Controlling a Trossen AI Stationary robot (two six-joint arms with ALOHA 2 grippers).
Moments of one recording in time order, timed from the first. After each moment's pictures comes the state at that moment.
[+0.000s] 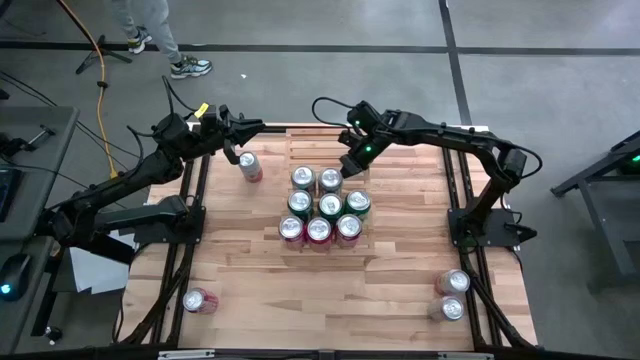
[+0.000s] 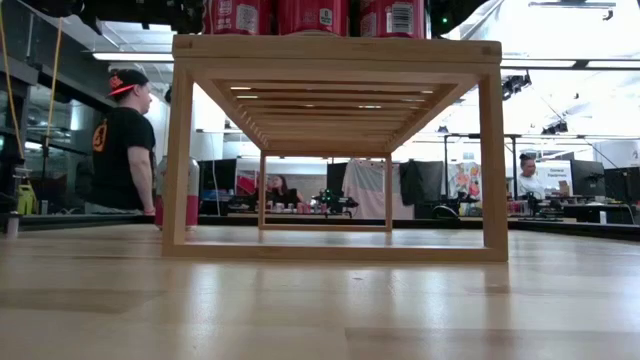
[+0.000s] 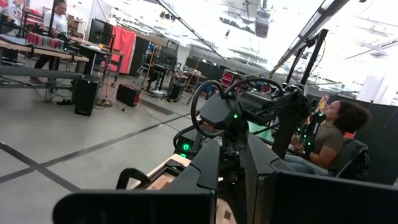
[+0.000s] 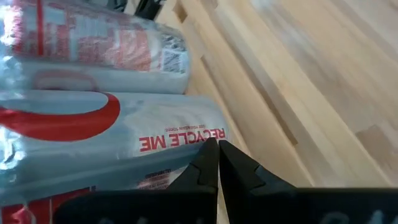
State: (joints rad) left arm 0.67 0.79 0.64 0.34 0.31 -0.37; right arm -0.46 1.70 1.41 -0.67 -0.74 0.48
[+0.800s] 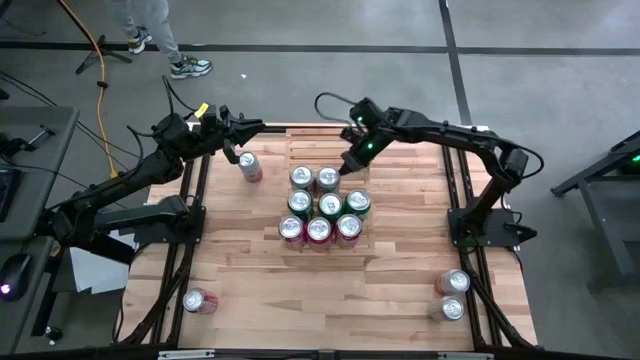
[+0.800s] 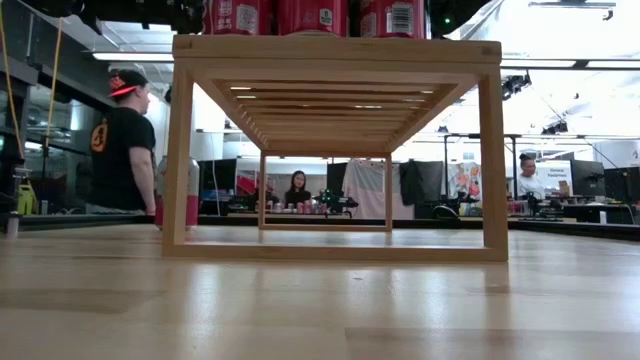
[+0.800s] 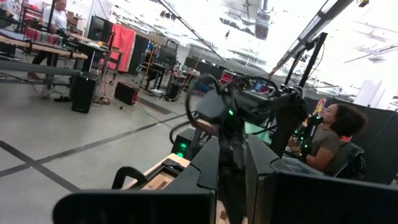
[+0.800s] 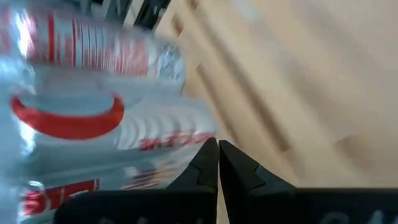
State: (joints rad) left arm 0.67 0.79 0.64 0.34 0.31 -0.39; right arm -0.50 1.69 1.41 -0.67 -0.73 0.47
